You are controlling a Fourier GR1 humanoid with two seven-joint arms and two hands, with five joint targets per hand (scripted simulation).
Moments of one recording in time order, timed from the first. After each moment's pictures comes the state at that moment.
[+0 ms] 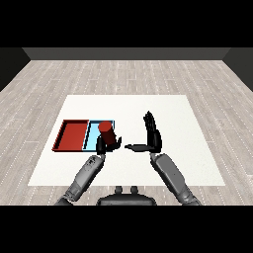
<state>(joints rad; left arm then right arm) -0.32 0.08 -0.41 -1.21 0.21 0.61 -0.31 -0.32 -0.12 0.42 -1.60 -0.27 -0.48 -0.27</state>
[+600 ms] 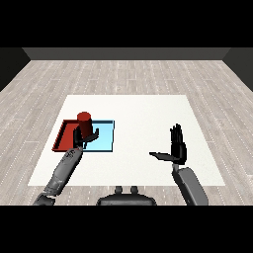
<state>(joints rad) -0.36 0.34 -0.25 -1.14 0.14 0.59 -0.21 -0.01 -0.30 0.25 -1.72 -0.34 -0.39 -0.33</state>
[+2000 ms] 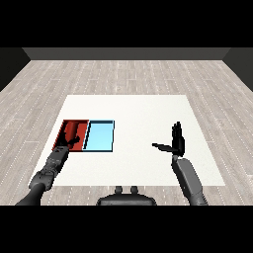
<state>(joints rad) -0.72 0.42 -0.03 -0.08 0.07 0.50 -0.12 -0.15 -0.26 0.12 -1.38 -0.32 -0.34 -0.36</state>
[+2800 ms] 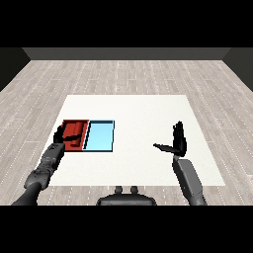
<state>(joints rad) -0.74 0.47 0.02 -0.11 0.11 0.39 -0.20 -0.15 -0.24 0.09 -1.39 -0.35 -0.28 -0.41</state>
